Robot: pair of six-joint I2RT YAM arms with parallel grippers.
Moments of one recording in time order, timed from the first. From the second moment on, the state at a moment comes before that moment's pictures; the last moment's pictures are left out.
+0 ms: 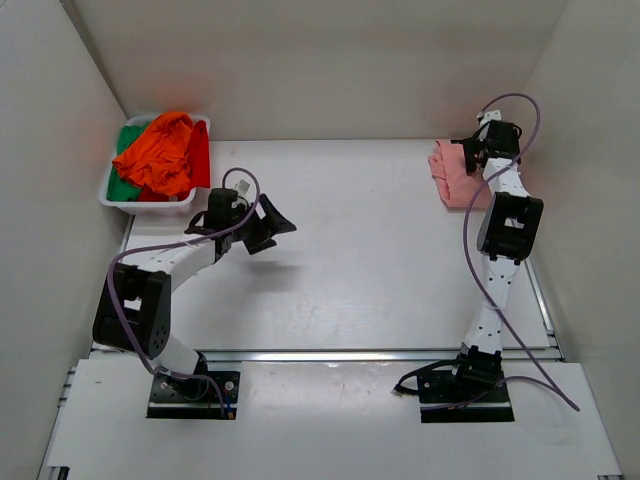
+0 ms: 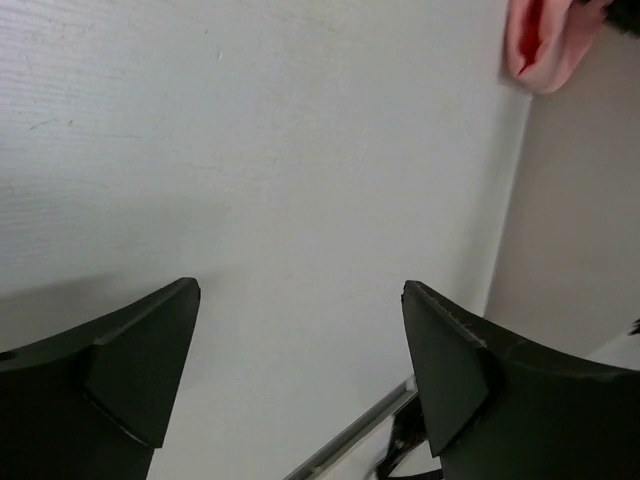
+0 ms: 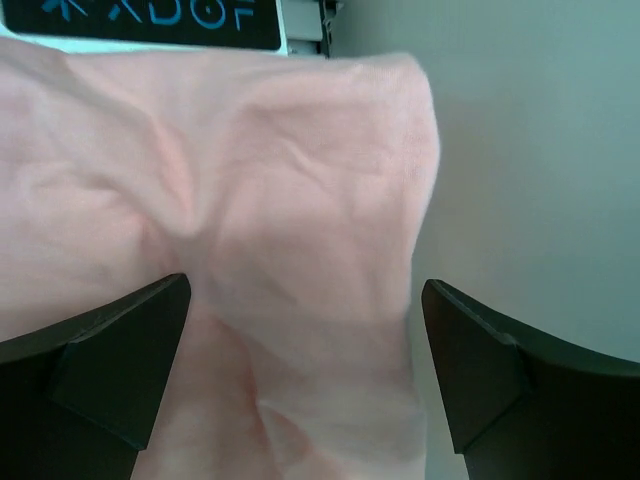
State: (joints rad) left arm -0.25 1.52 0.84 0.04 0.46 -0.81; right arm -0.23 2.56 2.21 -0.22 0.17 -0.40
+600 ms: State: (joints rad) left arm -0.26 1.55 1.06 -0.63 0.29 -0.39; right arm 0.02 1.56 1.46 -0.40 0.38 -0.08
